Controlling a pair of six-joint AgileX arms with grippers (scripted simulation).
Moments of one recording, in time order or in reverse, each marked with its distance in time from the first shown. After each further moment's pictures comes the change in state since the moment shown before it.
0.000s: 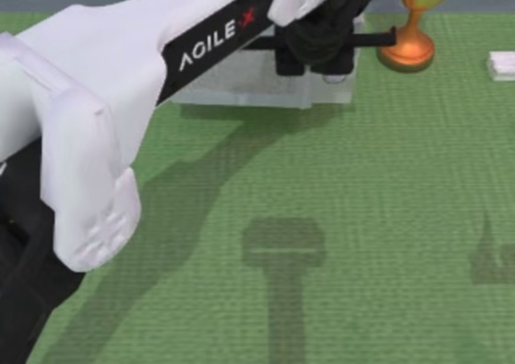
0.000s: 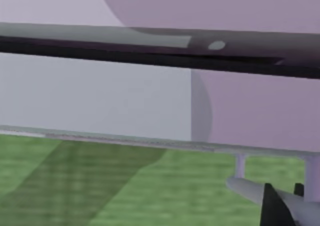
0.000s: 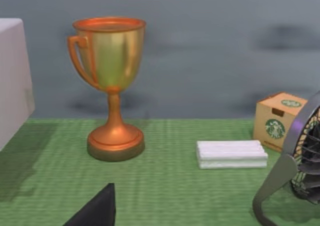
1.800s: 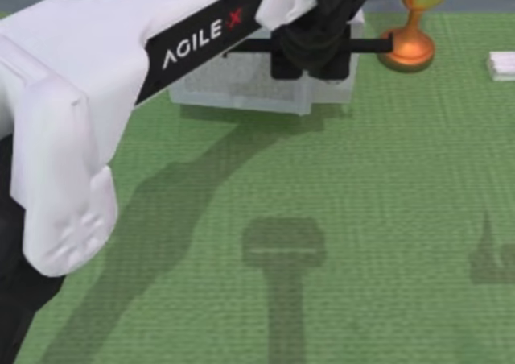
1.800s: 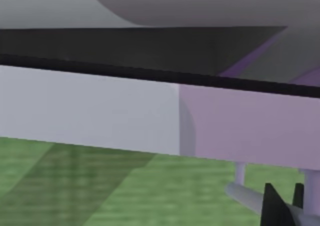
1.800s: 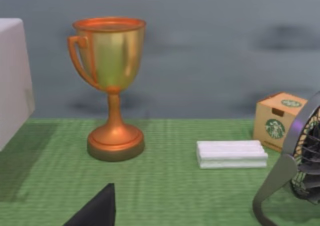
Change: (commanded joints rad) left arm 0.000 -0.077 -0.138 0.076 0.019 0.048; right arm 0.000 0.000 0.000 0.000 0.000 0.000
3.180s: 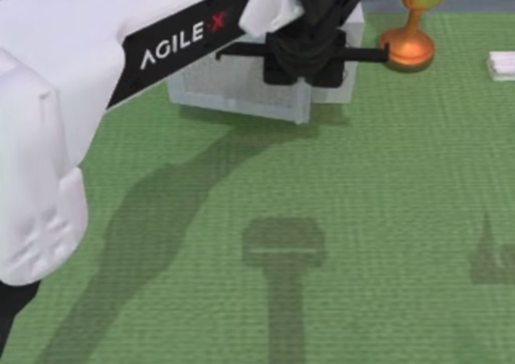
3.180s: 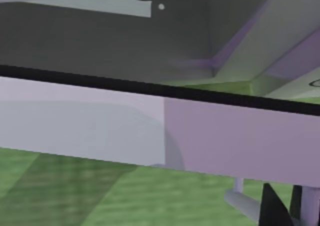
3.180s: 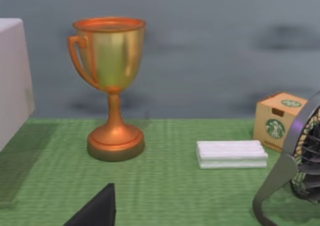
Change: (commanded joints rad) left arm 0.002 -0.086 -0.148 0.082 0.028 0.065; right arm 0.000 0.000 0.000 0.000 0.000 0.000
